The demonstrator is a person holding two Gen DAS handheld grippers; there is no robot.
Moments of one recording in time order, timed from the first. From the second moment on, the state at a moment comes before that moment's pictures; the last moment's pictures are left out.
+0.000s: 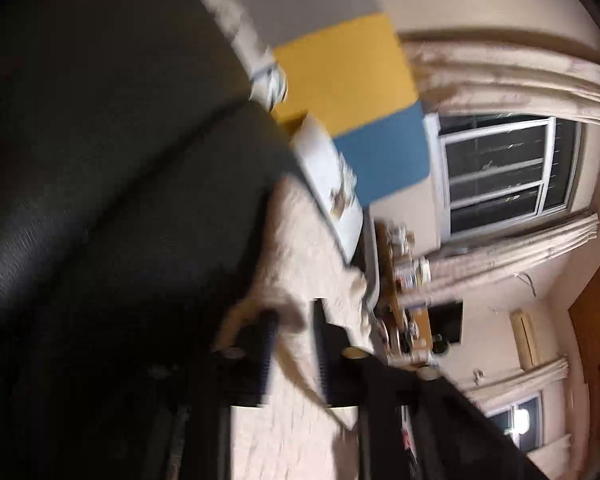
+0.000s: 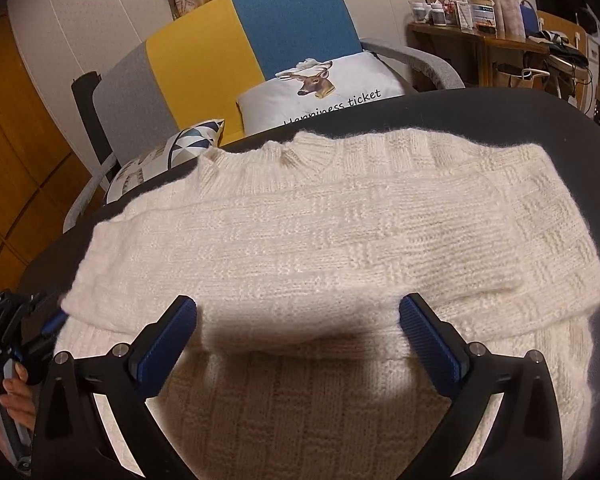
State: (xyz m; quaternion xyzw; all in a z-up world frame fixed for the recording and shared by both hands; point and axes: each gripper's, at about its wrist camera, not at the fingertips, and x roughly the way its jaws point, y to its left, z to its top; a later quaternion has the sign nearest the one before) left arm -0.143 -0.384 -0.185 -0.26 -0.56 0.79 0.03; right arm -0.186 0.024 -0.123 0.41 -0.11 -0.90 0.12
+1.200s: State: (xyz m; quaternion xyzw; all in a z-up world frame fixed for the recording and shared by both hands) left arm -0.116 -0.361 -0.159 -0.29 -0.51 0.81 0.03; right arm -0.224 0.012 -0.122 0.43 -0.01 -0.90 0.10
